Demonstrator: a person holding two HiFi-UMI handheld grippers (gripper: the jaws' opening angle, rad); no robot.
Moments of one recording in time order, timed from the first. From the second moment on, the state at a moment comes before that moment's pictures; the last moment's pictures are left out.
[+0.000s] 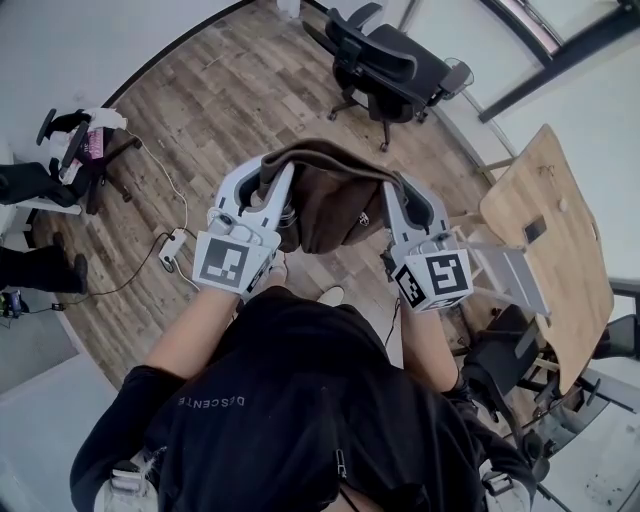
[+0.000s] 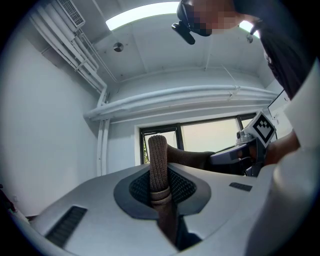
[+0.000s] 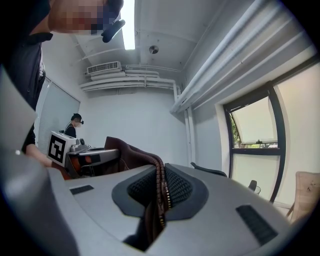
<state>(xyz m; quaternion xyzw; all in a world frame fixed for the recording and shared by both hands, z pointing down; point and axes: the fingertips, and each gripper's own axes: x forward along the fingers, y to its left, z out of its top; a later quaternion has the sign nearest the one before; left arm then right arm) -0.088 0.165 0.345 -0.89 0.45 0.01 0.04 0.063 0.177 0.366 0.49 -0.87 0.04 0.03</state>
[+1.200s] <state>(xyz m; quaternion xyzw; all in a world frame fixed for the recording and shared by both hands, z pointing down) -0.153 0.022 0.330 -0.92 0.38 0.04 0.05 -0.005 0.063 0.350 0.57 -0.82 0.04 0.04</state>
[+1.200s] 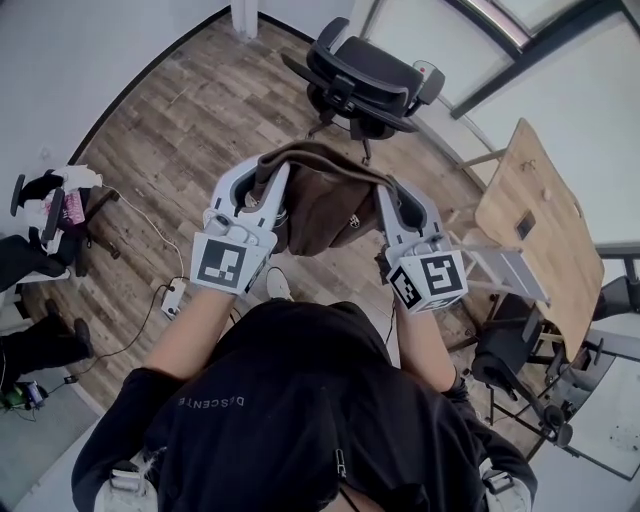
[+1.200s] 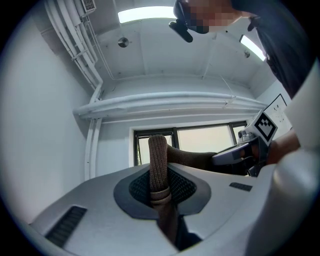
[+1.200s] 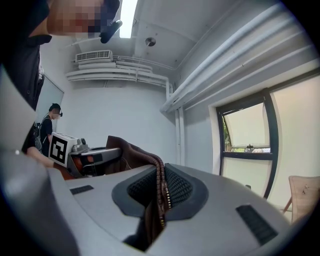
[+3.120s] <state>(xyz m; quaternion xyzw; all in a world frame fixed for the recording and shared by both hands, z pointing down) -0.117 -0.082 0.287 -0.93 0.36 0.04 0.11 0.027 -0.036 0.315 0.57 -0.82 -0.01 0.04</state>
